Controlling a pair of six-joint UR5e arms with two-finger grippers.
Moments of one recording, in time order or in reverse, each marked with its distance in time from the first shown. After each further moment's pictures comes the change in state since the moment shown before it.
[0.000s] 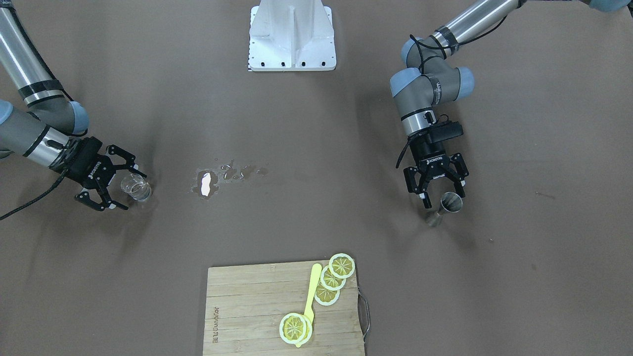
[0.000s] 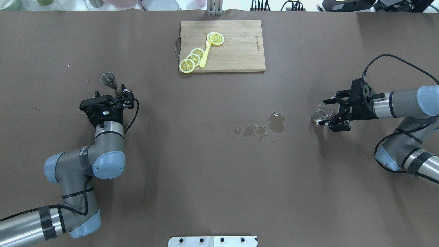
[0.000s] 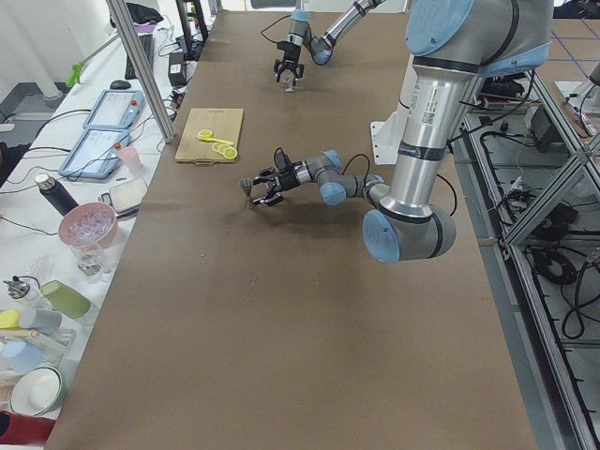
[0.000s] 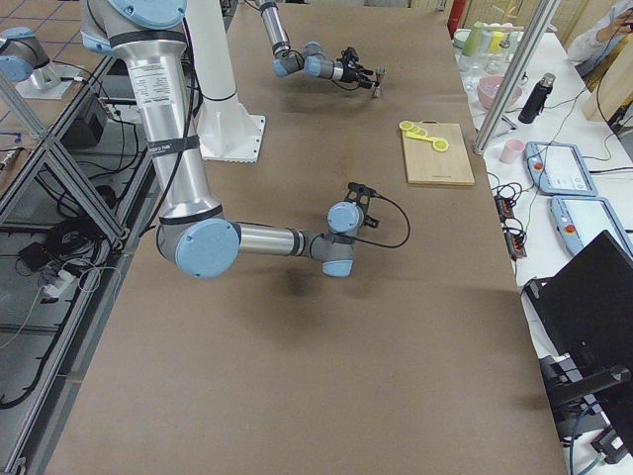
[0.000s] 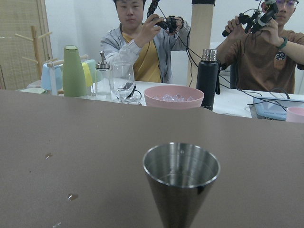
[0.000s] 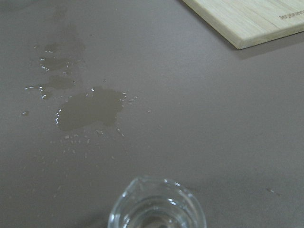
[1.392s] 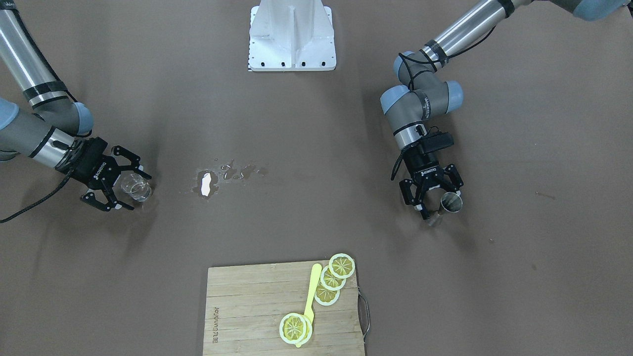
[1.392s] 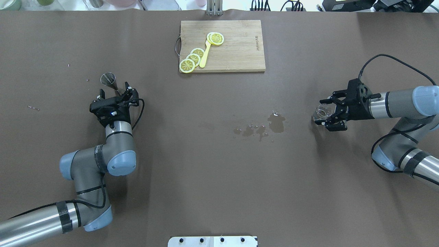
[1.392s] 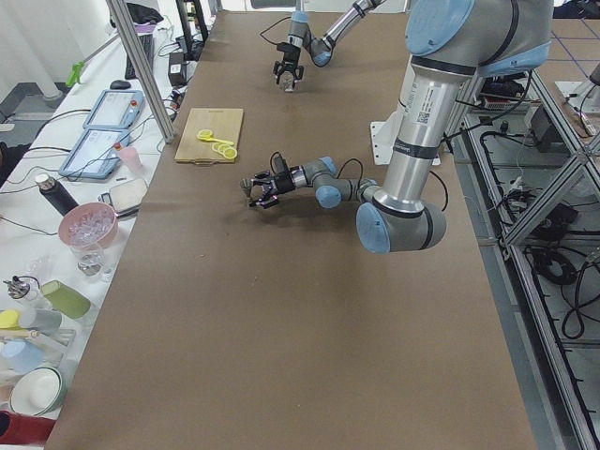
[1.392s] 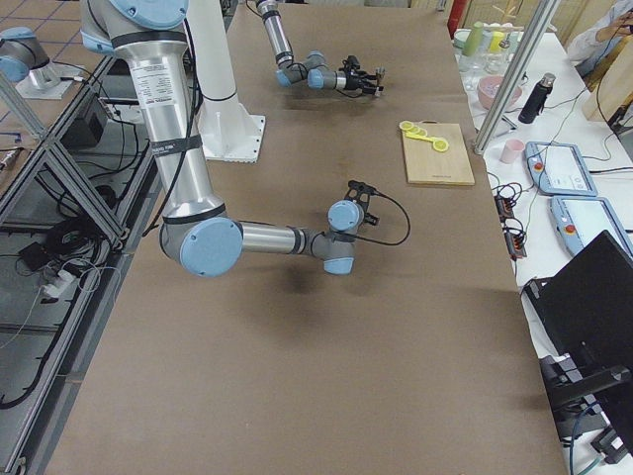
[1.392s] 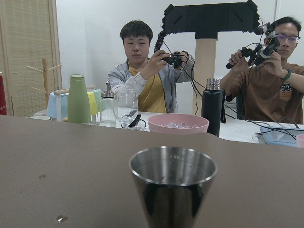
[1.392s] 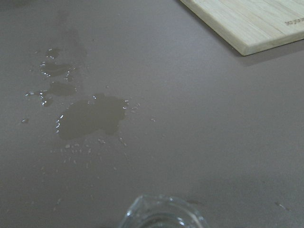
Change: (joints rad) left arm 0.003 -0.081 0.155 -0.001 0.088 -0.090; right arm -0.010 0.013 -0.008 0.010 -0.010 0.004
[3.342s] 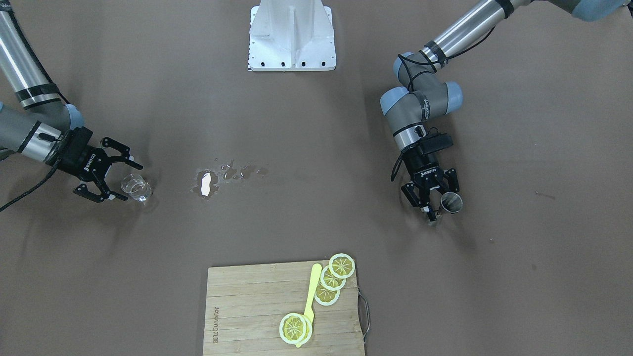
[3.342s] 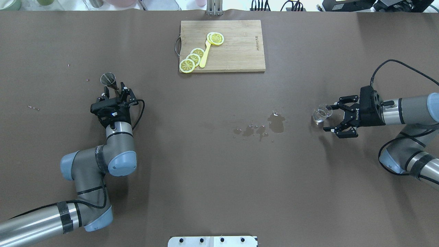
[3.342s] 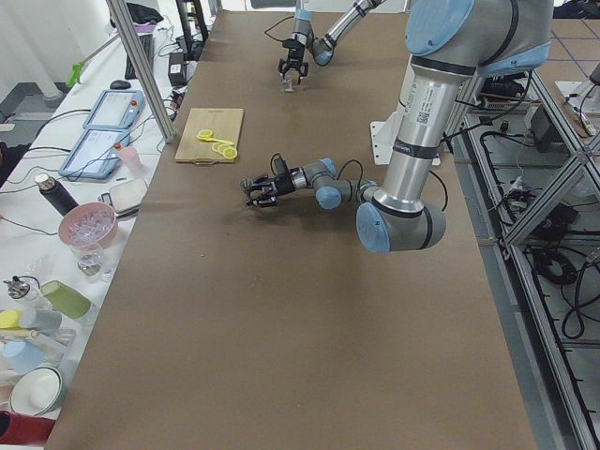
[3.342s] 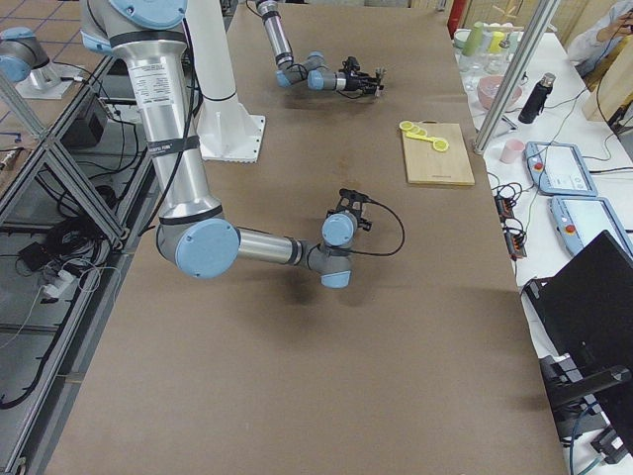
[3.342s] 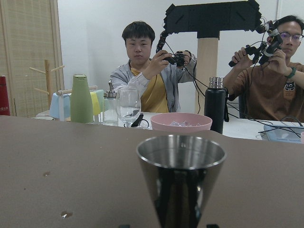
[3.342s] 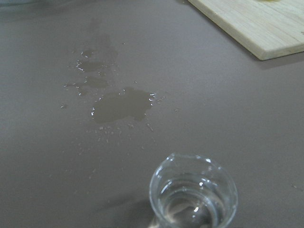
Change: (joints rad) left arm 0.002 -0.003 0.006 0.005 0.003 0.004; right arm 0.012 -0.014 -0.073 0.188 0.057 0.009
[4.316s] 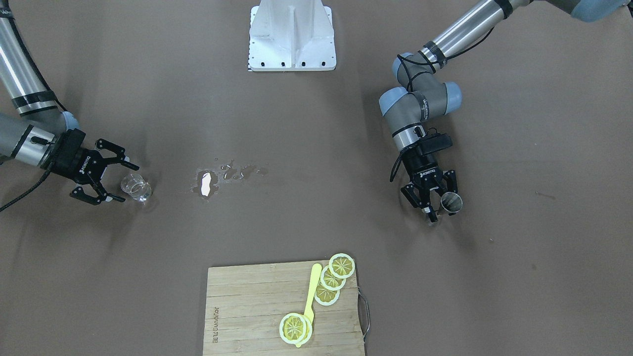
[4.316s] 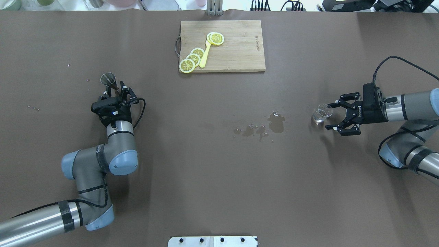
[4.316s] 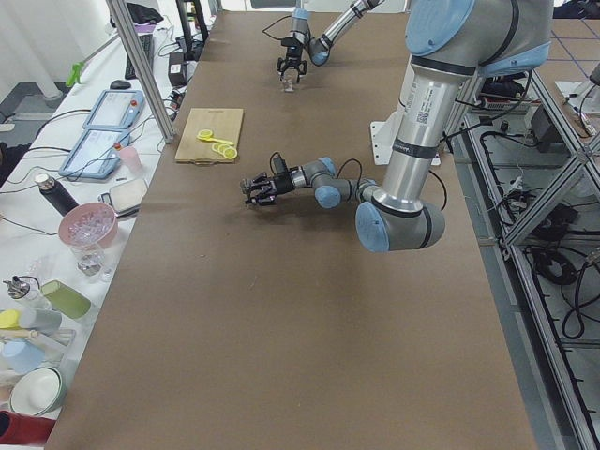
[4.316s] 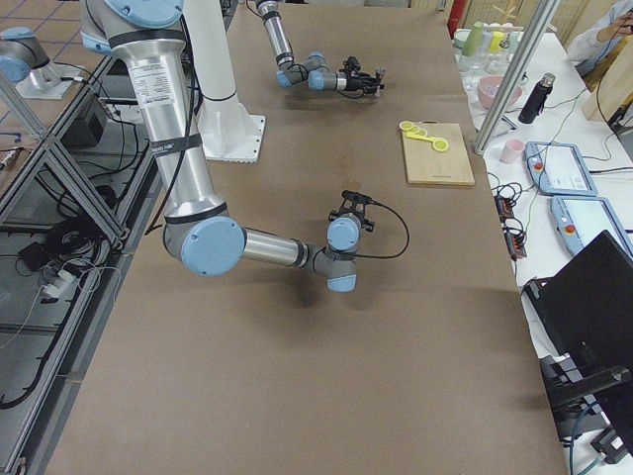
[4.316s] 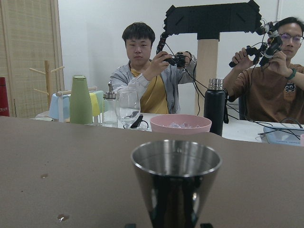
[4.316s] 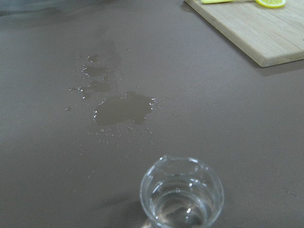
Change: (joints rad) left arm -0.002 -0.007 0.001 0.004 0.000 0.000; right arm 0.032 0.040 -0.069 0.063 0.058 0.002
